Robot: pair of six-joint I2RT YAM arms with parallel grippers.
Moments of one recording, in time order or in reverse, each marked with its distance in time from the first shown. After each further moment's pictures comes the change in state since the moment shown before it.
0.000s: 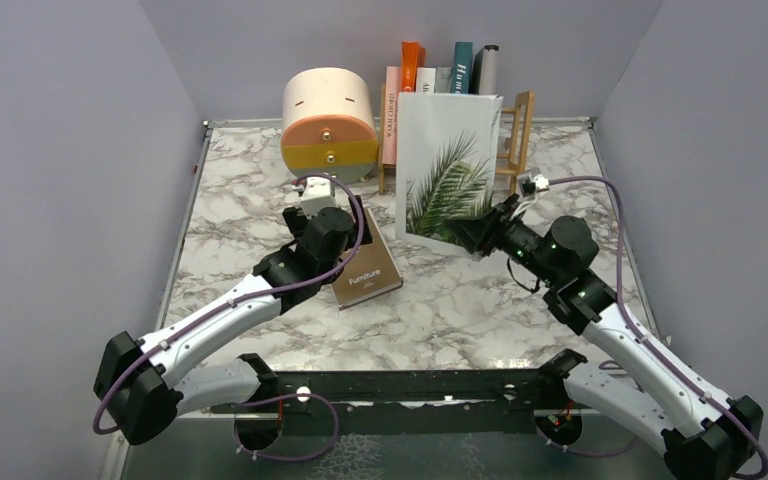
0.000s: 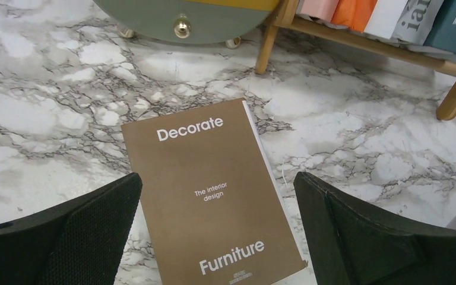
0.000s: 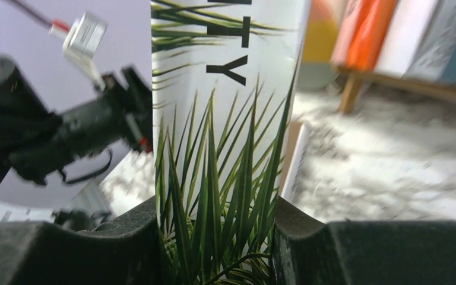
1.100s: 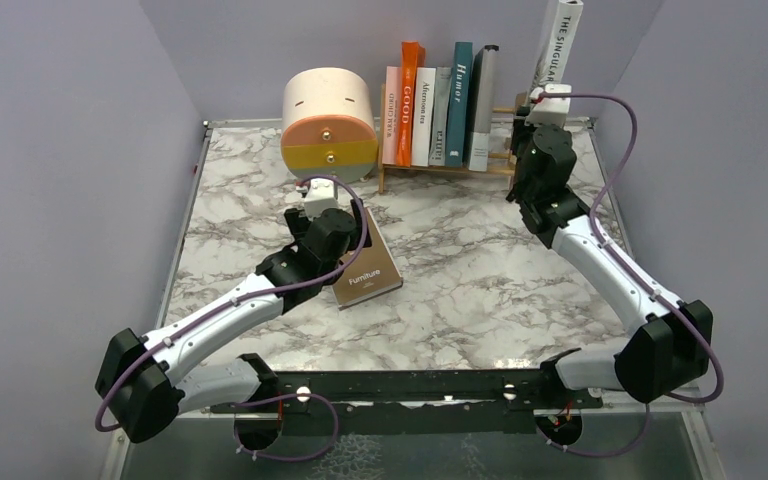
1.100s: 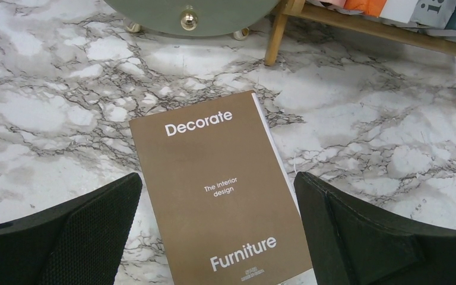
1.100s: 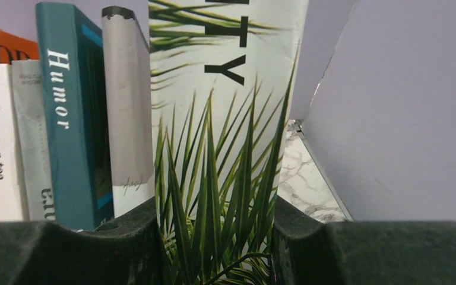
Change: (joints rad) left arm 0.001 -0.025 -0.013 -0.024 -0.009 0.023; right arm -0.145 0.496 0.515 0.042 0.962 -0.649
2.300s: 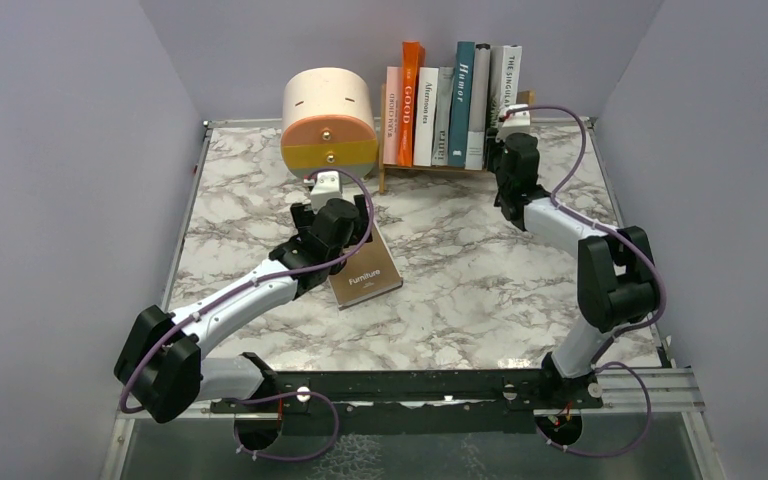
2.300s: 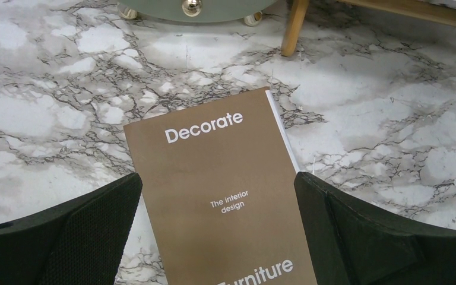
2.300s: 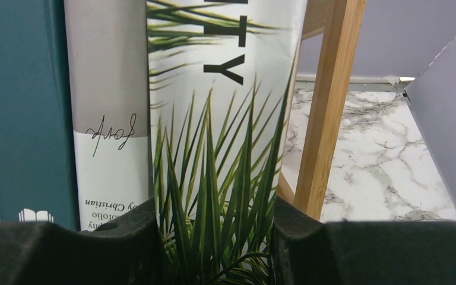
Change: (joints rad) left arm 0.082 0.144 0.000 0.090 0.083 0.037; right arm -0.132 0.384 -0.065 0.240 -0.360 0.097
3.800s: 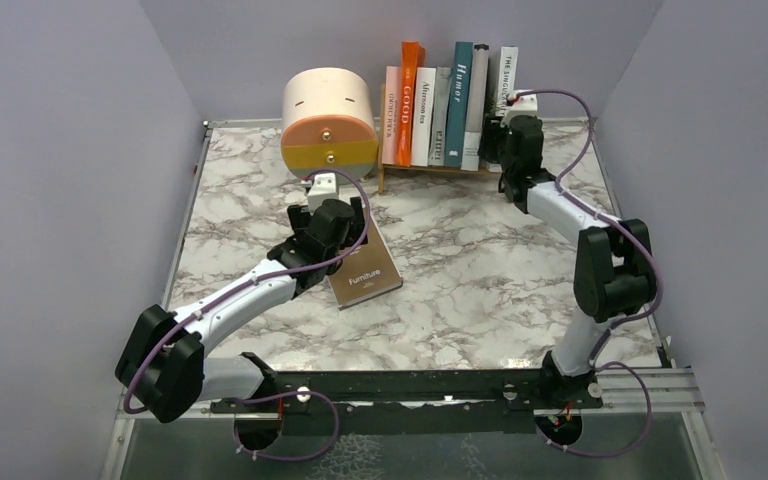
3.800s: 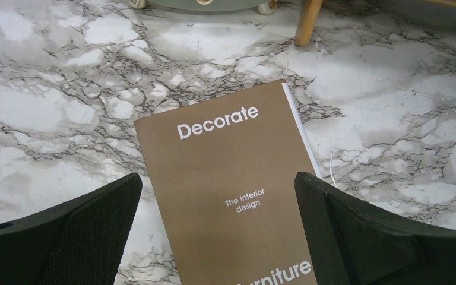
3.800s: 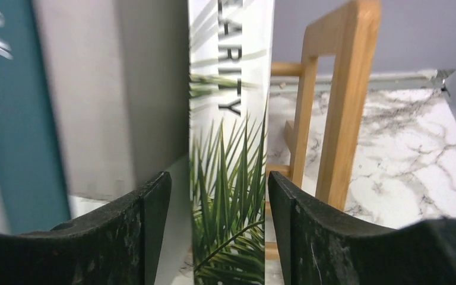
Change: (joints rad) left arm 0.045 0.006 -0.026 0.008 0.034 0.011; right arm -0.044 0.095 0.167 -0.140 -0.071 0.127
